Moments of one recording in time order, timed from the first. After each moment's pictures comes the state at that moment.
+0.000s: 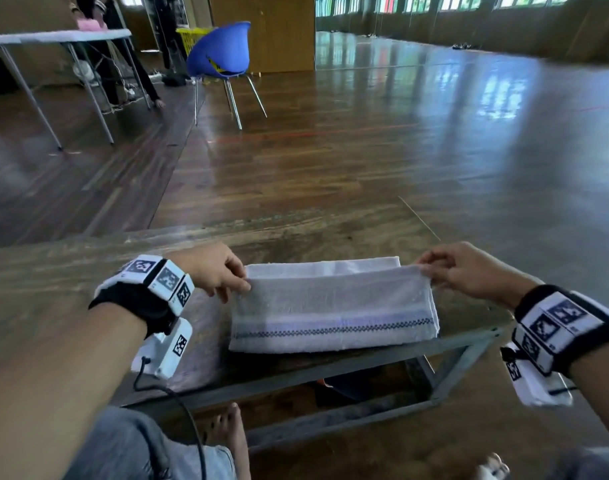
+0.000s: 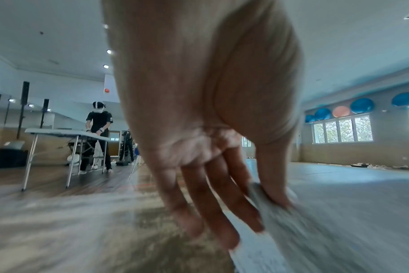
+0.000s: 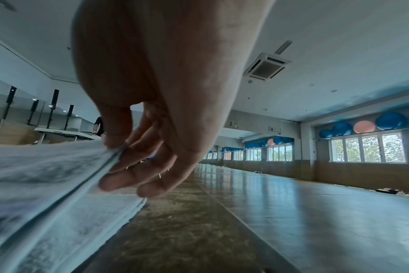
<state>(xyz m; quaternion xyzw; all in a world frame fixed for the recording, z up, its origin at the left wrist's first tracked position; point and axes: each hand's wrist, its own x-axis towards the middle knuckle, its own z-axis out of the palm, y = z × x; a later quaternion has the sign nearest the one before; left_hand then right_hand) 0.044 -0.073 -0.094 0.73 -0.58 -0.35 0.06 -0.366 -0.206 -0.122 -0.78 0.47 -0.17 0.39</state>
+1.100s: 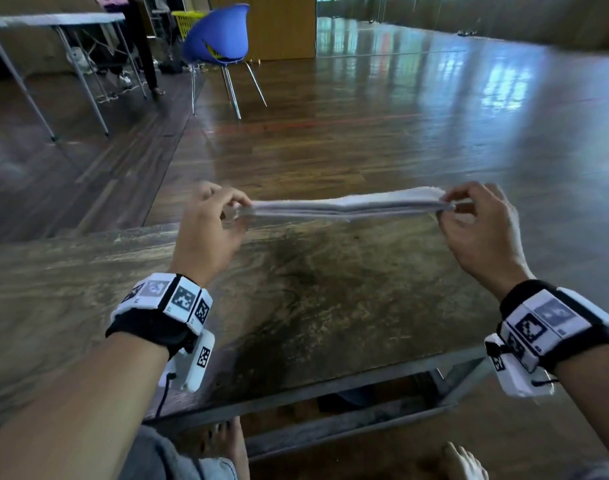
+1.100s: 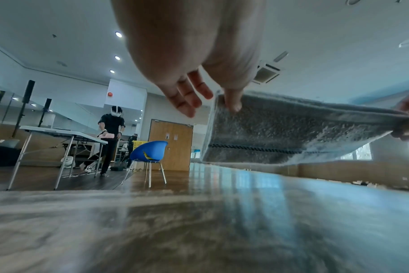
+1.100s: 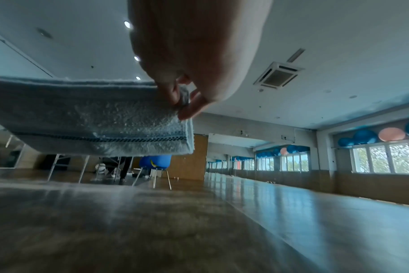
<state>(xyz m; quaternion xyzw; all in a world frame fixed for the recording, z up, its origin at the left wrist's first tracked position) 0.035 -0.095 -0.099 0.65 -0.62 0.11 0.43 -0.323 -0.224 -0.107 -0.75 0.44 -0.49 0.06</state>
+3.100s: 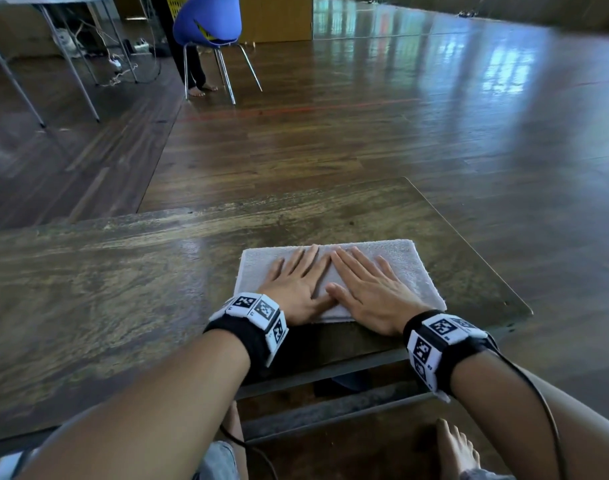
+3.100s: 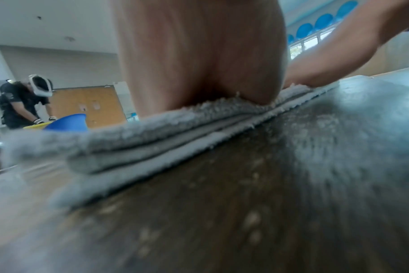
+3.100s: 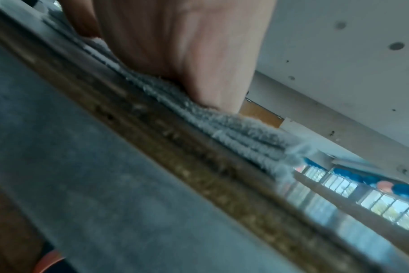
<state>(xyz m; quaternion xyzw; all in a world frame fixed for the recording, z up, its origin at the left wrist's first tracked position) -0.060 -0.118 -0.199 0.68 -0.71 -0.17 -0.03 -0.249 -0.169 -0.196 -0.91 0.39 0.03 0.12</state>
